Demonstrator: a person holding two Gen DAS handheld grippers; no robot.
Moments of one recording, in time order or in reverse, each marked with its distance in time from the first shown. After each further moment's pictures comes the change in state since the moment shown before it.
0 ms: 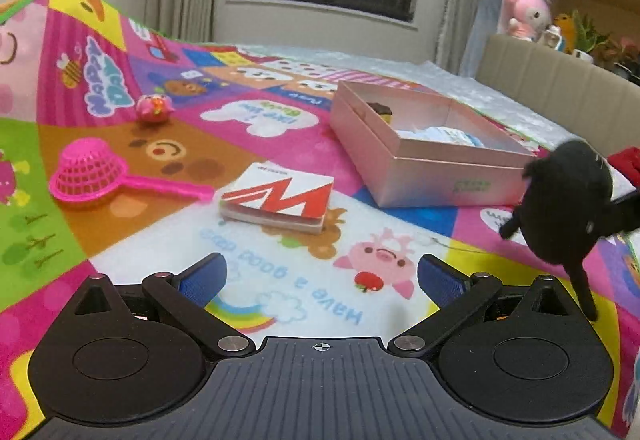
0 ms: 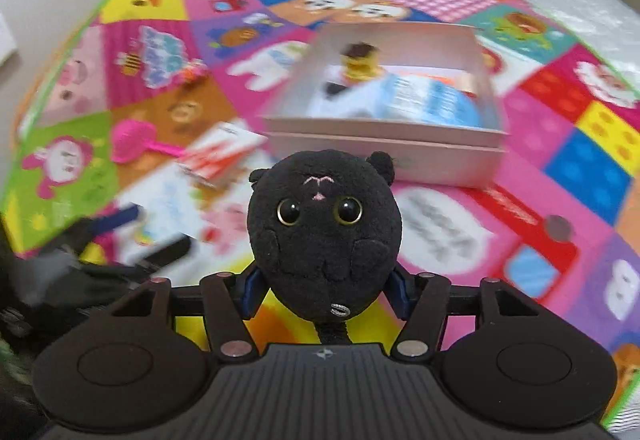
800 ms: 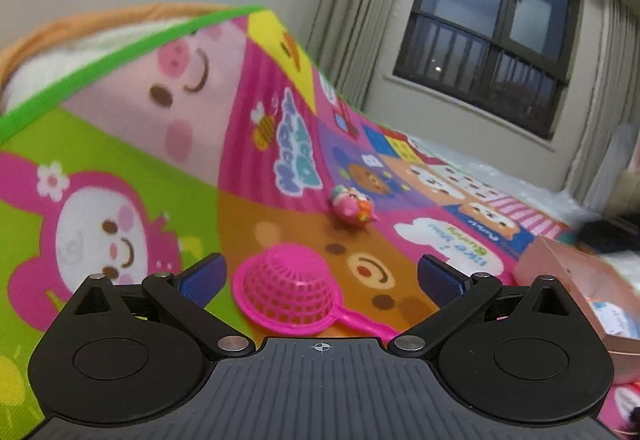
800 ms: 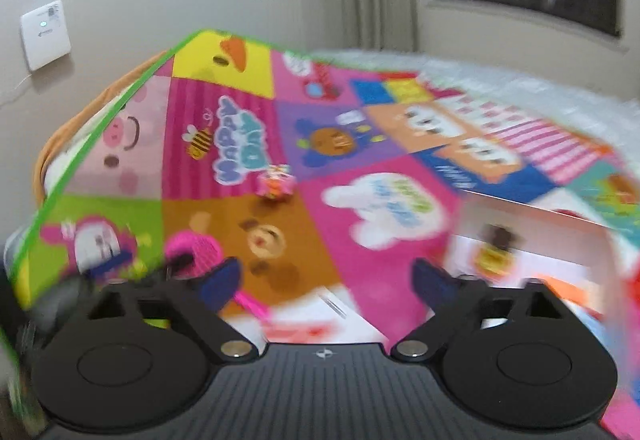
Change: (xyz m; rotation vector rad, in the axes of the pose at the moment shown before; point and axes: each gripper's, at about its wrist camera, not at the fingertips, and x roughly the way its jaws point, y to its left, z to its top) left arm -0.002 0.134 0.036 -0.347 -0.256 0.299; right arm 0.078 0.156 0.157 -0.223 -0.181 0.173
